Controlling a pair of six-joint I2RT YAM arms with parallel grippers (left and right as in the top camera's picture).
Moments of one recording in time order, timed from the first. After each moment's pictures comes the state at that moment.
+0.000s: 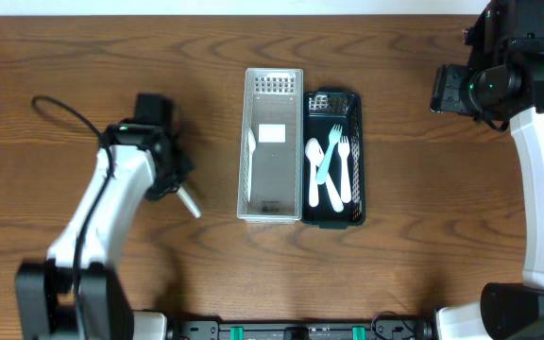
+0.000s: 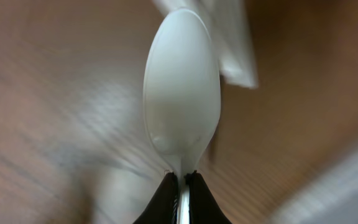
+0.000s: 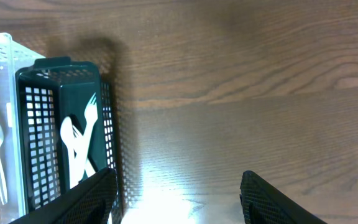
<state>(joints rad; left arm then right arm) -0.10 1.55 1.13 -0.98 -0.06 -0.74 0.02 1.64 1.84 -1.30 0.03 0.19</state>
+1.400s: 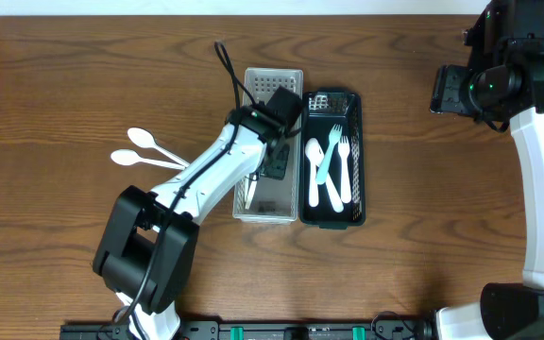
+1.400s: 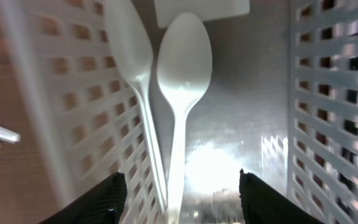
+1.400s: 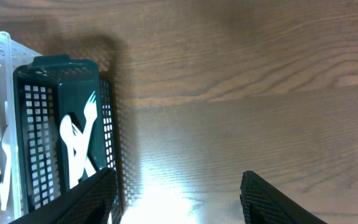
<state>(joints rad) -0.57 1.89 1.42 -0.94 -0.15 -0.35 0.02 1.64 1.84 -1.31 0.03 0.19</state>
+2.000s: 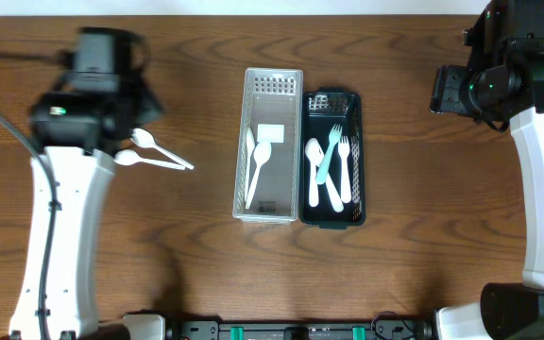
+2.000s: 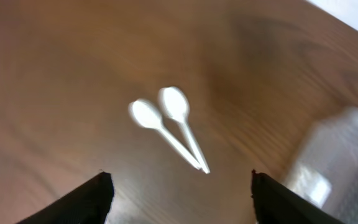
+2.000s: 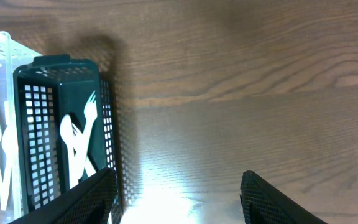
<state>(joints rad) 0.00 1.48 1.61 -1.18 -0.26 -0.59 0.02 1.64 1.84 -1.31 0.03 0.19</state>
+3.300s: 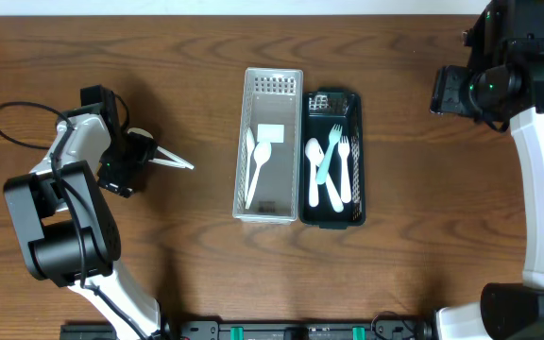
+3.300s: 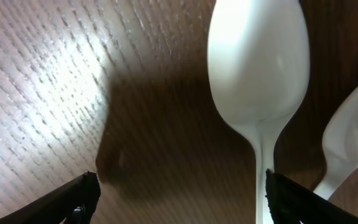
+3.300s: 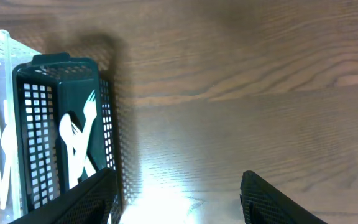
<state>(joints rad) 0.25 1.96 1.27 -0.85 0.05 -0.90 0.02 1.64 1.84 -1.31 0.03 0.19</state>
